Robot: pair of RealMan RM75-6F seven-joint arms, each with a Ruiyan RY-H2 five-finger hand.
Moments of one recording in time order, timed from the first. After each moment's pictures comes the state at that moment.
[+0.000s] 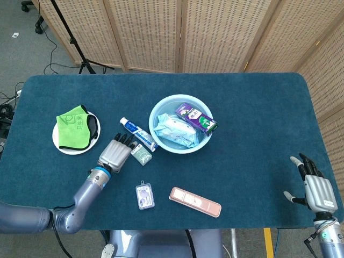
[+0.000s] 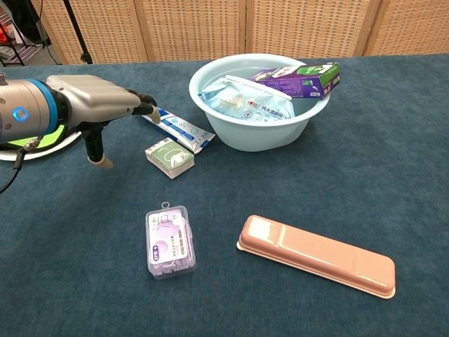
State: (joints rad) left arm -1.02 -1.44 -0.01 -1.75 0.59 1.05 0.91; right arm 0.12 -1.11 0.08 -1.68 -1.32 1.32 0.03
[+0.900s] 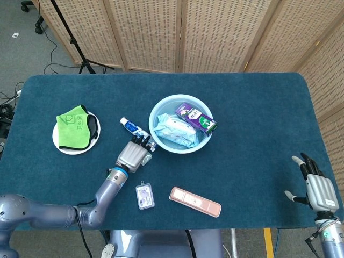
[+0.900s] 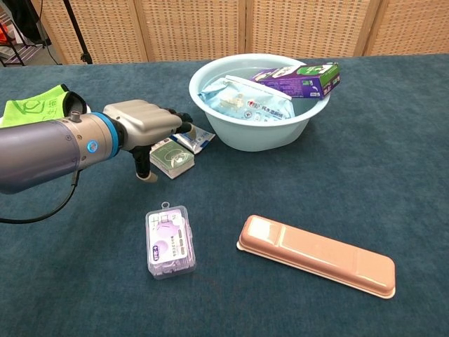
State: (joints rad) left arm -1.03 -1.68 -0.04 -1.48 0.64 1.01 0.87; right arm 0.12 -1.11 0.09 -1.67 -1.32 1.31 0.06
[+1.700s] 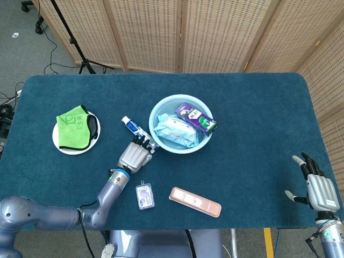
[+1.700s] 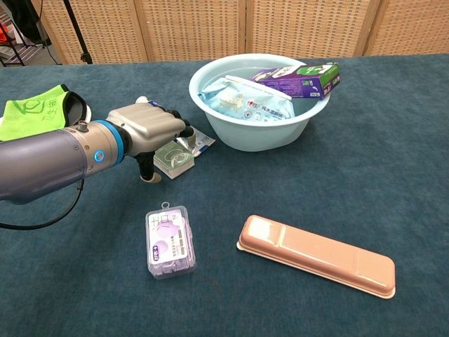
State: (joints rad) left arm -1.02 -1.73 -0.04 -1.45 0.64 1.02 0.92; right arm 0.12 -1.11 0.09 -1.67 -1.32 1.31 0.06
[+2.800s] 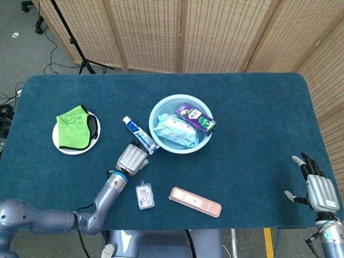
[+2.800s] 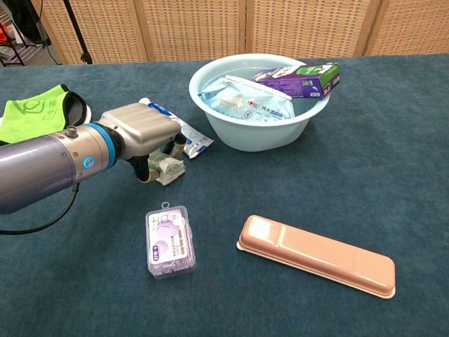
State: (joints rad) left arm -0.97 -1.72 -0.04 -1.48 0.74 1.06 0.93; right arm 0.11 -1.10 0.09 -1.68 -1.33 1.32 0.06
